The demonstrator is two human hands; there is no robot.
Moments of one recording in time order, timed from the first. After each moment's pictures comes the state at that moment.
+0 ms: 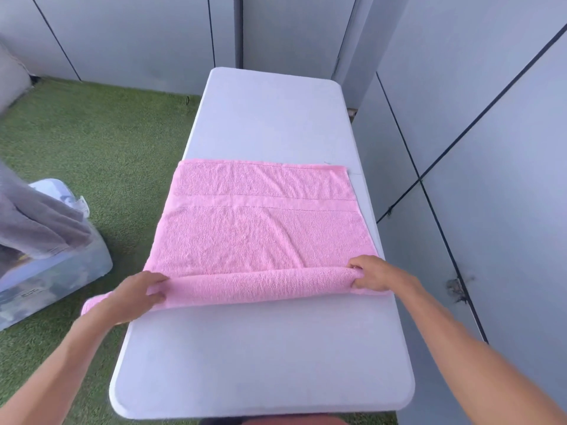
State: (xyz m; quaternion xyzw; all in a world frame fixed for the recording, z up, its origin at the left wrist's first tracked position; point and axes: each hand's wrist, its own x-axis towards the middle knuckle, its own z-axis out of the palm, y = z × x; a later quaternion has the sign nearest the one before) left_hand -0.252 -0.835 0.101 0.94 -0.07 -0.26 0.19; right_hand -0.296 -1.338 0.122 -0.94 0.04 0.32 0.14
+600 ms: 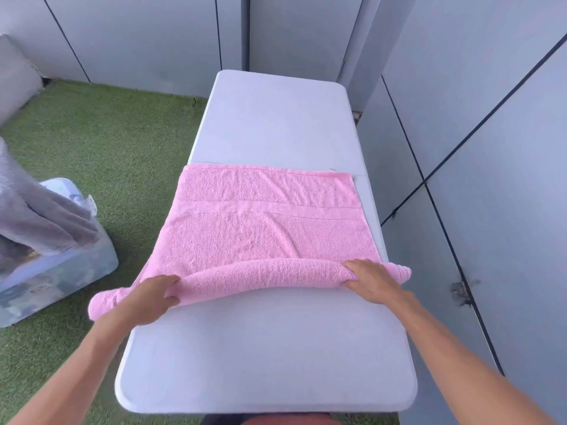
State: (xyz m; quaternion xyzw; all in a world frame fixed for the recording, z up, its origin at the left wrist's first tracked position) left_hand -0.266 -0.856 0.099 0.96 -0.11 -0.24 0.12; right_hand -0.313 -1.315 0.116 -0.98 0.00 0.21 0.05
